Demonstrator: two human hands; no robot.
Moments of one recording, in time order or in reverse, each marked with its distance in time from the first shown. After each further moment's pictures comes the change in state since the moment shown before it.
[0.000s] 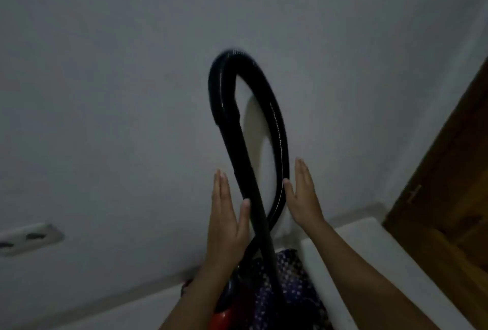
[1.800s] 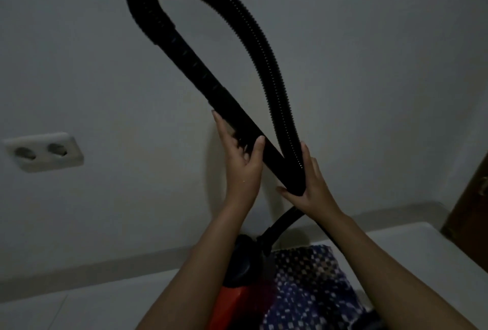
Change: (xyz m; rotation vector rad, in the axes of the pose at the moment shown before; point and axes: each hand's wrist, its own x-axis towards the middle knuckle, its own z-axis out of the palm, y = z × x) left_hand -0.064 -0.098 0.030 -0.595 0.284 0.094; right_hand -0.081 0.099 0.128 0.040 0.000 -0.592
